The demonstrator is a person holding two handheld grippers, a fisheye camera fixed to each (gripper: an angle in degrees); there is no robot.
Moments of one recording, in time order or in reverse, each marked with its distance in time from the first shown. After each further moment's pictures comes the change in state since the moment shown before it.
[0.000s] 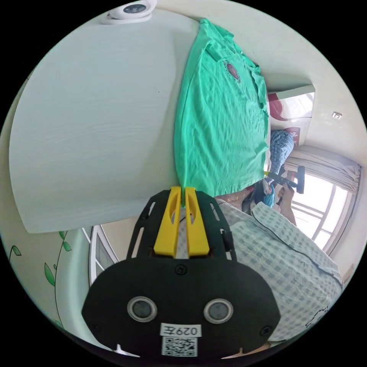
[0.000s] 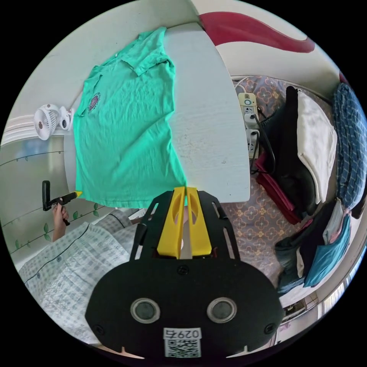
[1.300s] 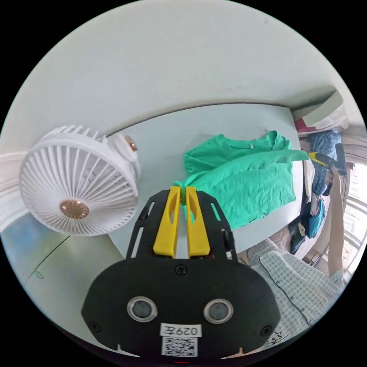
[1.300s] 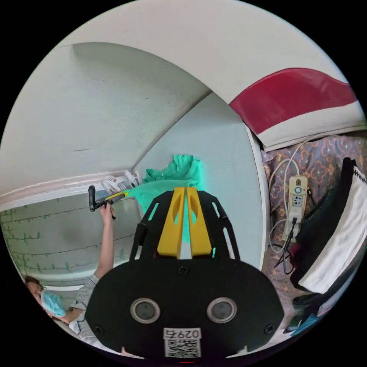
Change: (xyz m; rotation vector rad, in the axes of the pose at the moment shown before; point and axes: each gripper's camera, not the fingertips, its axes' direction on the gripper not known) left arm 0.273 -0.319 0.006 -0.088 -0.568 0.131; right arm 0.072 -0.281 -0.057 -0.017 -0.507 0.028
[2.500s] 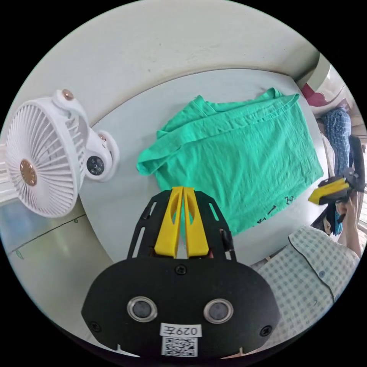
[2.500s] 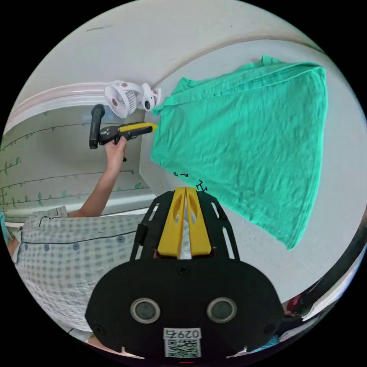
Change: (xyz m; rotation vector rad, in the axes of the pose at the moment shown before) left arm 0.193 -0.064 0.091 0.130 -0.133 0.072; right arm -0.125 0.139 0.295 -0.339 0.079 -0.404
